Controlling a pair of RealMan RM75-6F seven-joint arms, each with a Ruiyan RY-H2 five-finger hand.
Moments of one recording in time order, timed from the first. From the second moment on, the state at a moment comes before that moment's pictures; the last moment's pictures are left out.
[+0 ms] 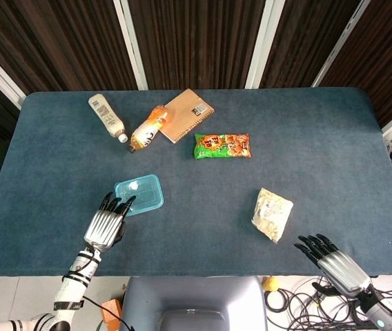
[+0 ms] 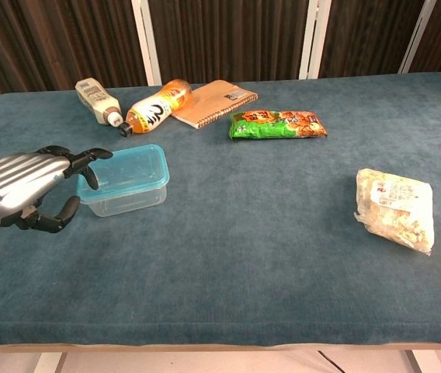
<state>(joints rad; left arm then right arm) -0.53 -1.56 -0.04 -1.60 1.18 1.20 0.56 0.25 -1.04 -0.23 -1.57 -1.81 1.22 0.08</state>
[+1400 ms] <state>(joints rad) -0.23 -1.28 0.18 -1.59 1.61 1.59 0.10 0.09 -1.08 -0.14 -1.53 -1.66 1.48 -0.05</state>
